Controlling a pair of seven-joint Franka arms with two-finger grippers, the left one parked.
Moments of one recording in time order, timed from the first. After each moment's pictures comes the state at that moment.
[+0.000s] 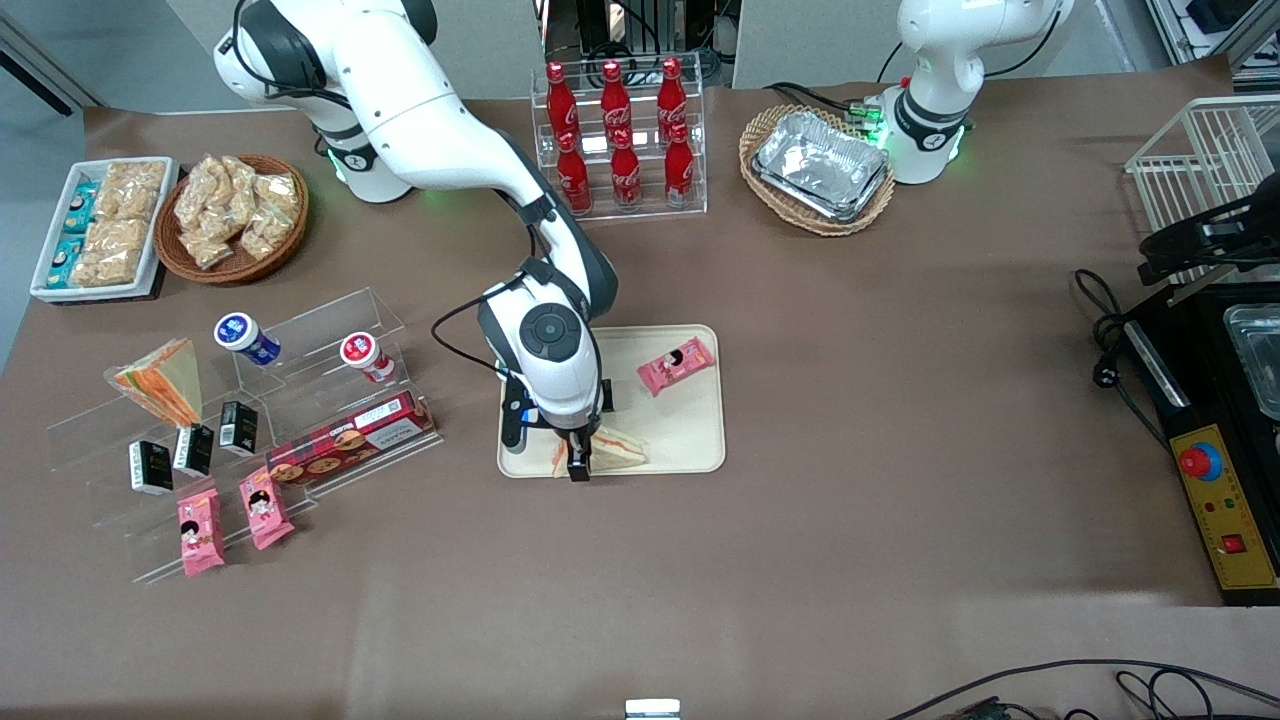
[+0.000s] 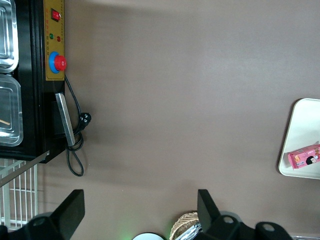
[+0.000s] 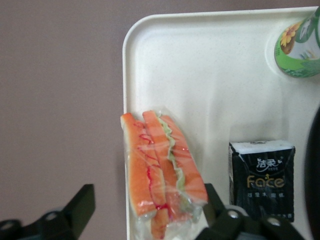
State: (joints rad) arm 0.82 0.75 -0.24 -1.54 0.10 2.38 2.17
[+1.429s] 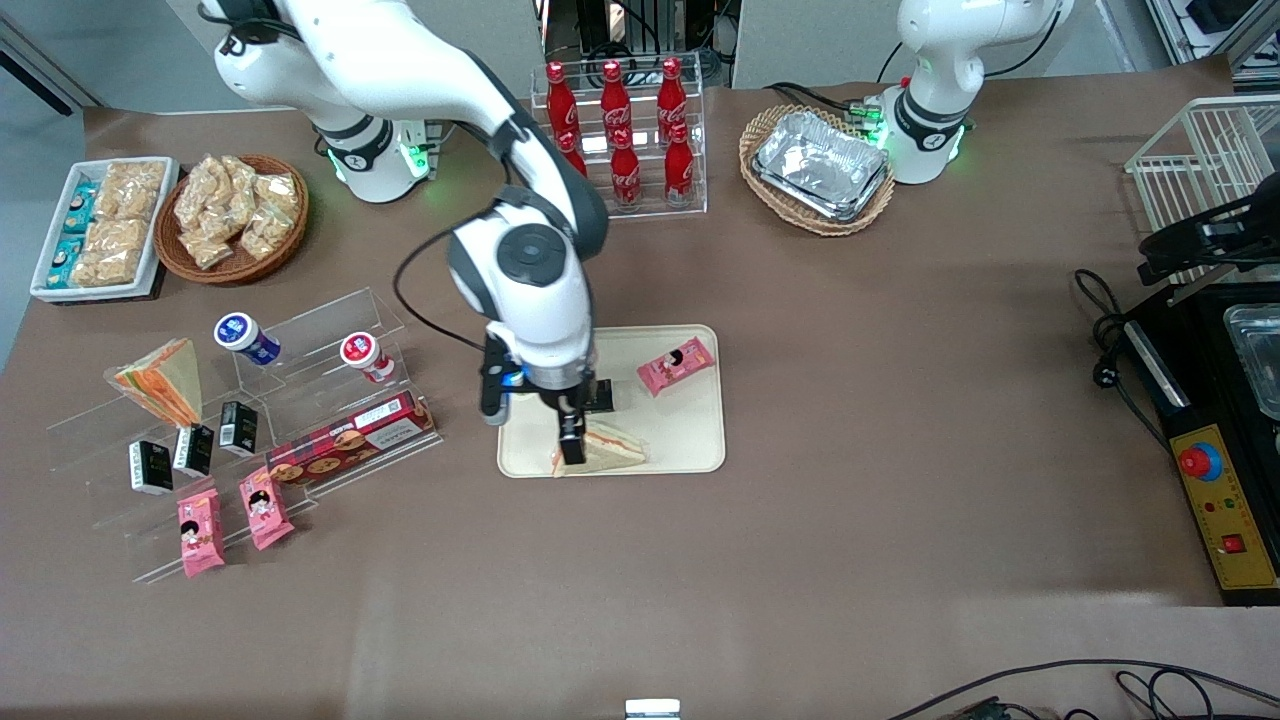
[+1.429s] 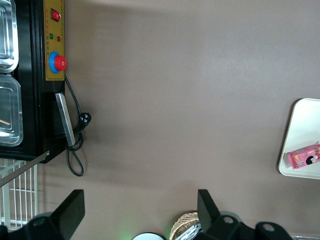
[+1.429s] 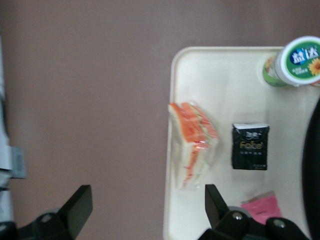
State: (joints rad) arm 0.84 0.53 -0.26 -1.52 0.00 2.24 2.17
